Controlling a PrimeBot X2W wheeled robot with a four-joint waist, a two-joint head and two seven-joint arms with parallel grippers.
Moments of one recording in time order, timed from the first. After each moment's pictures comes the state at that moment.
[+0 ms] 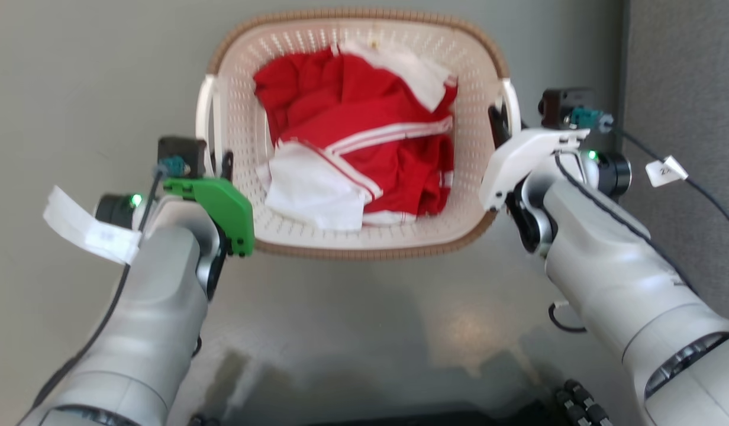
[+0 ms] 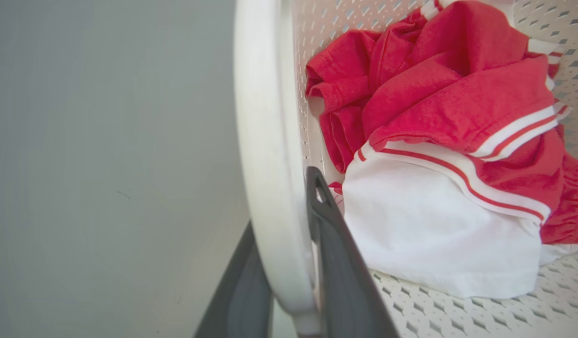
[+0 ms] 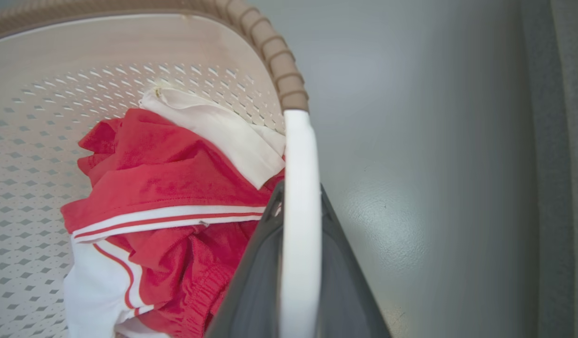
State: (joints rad) left arm -0.86 0.00 -0.55 1.13 -0.47 -0.03 -0.19; right arm -0.88 -0.05 0.73 1.06 0.73 -0.10 -0.23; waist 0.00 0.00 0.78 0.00
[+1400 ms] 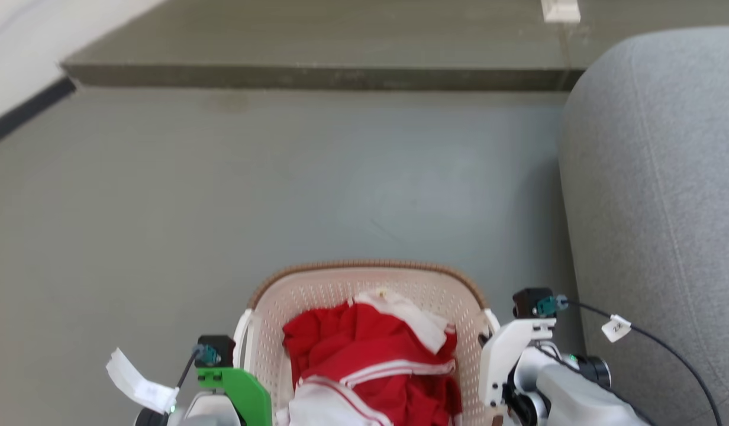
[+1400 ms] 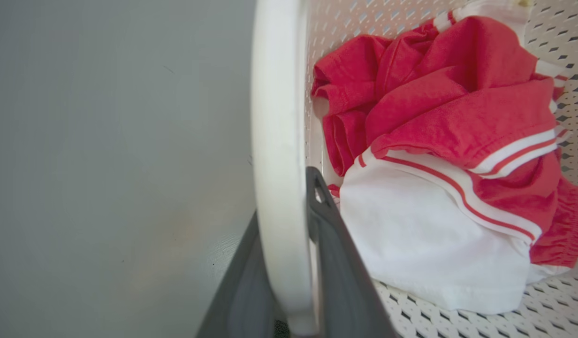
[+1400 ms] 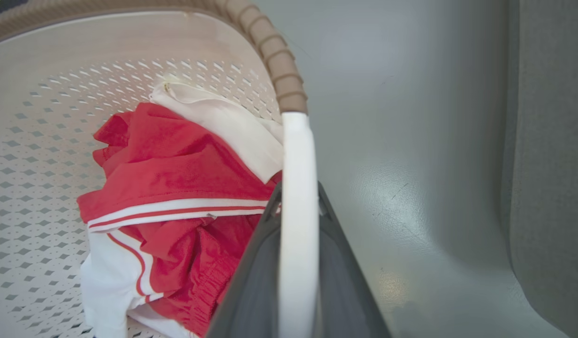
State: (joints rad) left arm -0.42 0.00 -0.69 1.15 -0.68 -0.02 -0.04; right arm -0.45 -0.04 0.92 1.07 0.92 -0.08 -0.06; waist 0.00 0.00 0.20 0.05
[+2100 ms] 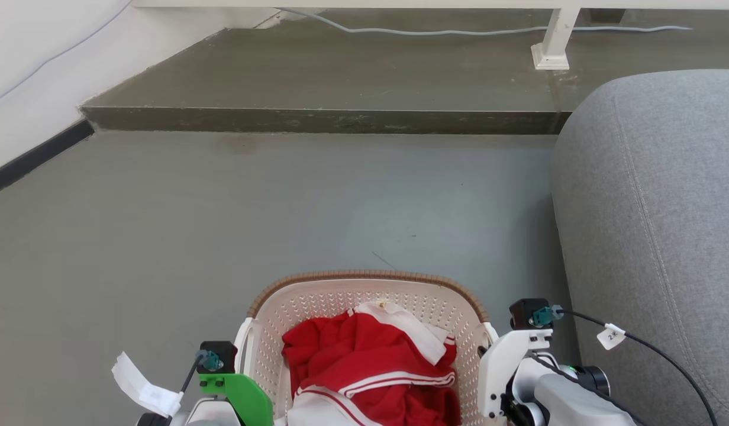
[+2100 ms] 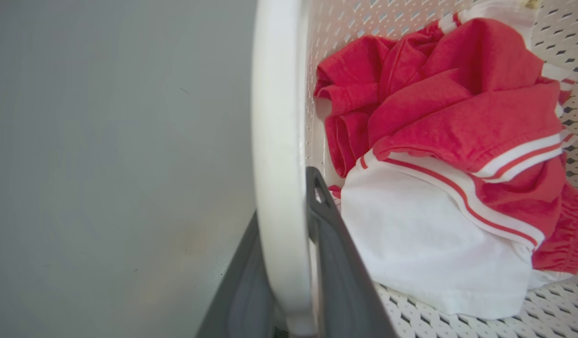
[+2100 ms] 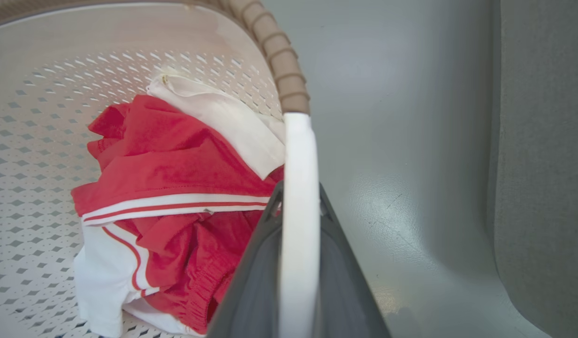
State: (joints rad) left arm -0.40 0.01 -0.75 1.12 -0.73 0.03 -0.02; right arm -0.43 -0.05 0.98 1.04 0.96 -0.11 -0.04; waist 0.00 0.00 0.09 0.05
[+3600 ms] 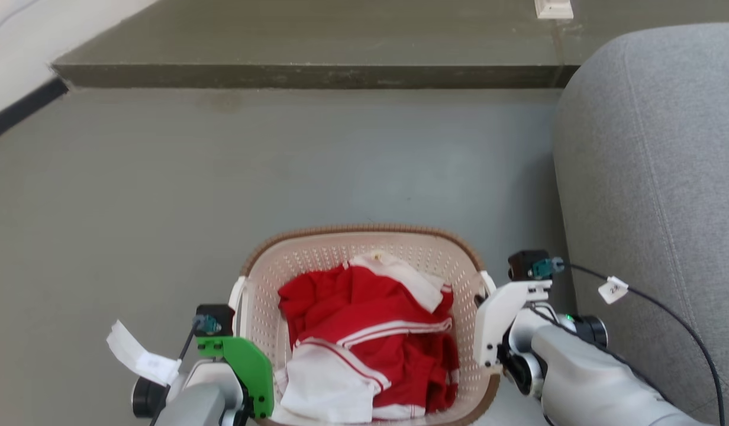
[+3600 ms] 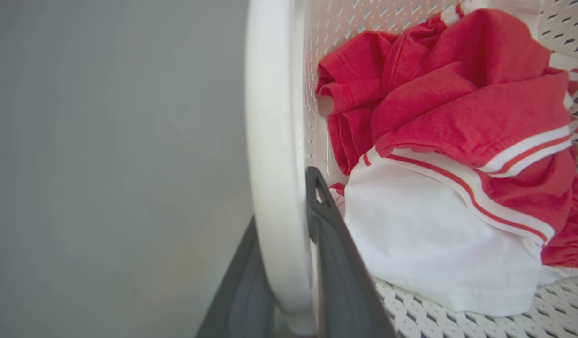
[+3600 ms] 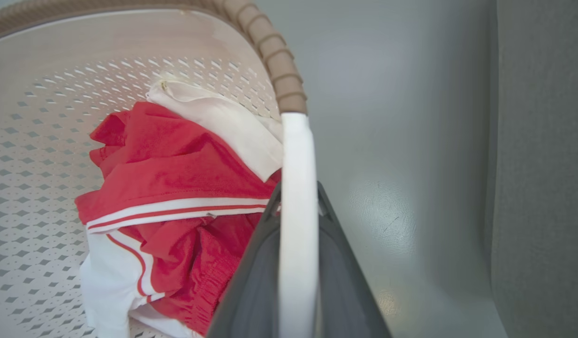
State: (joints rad) left arm -0.47 0.02 -0.78 1.10 -0.77 0.06 -0.03; right arm -0.54 -0.06 1.04 1.03 1.02 -0.13 -0.05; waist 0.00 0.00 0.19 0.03
